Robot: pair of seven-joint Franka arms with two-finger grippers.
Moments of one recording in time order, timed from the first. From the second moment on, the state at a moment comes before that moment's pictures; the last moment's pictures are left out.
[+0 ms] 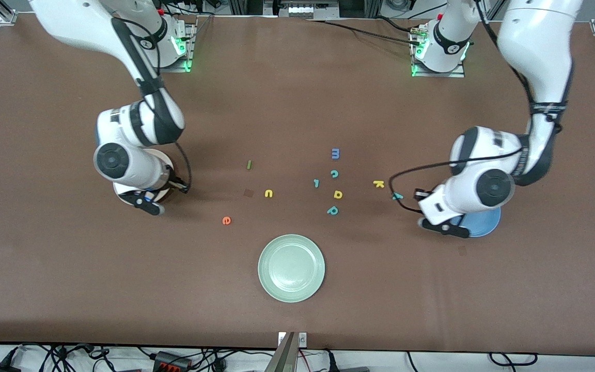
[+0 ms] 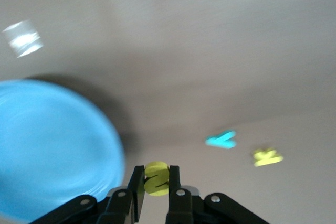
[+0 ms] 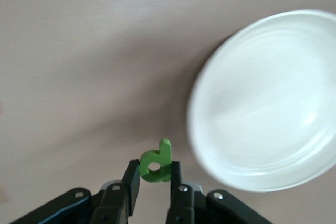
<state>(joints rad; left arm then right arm) -0.06 0.53 -0.12 -1.70 0.02 2.00 0.00 0.21 0.43 0.01 -1.93 0.04 2.14 0.64</state>
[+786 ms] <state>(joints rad) 0.05 0.61 -0.13 -1.75 0.11 2.04 0.01 0.01 0.39 0.01 -2.13 0.04 2.16 0.28</state>
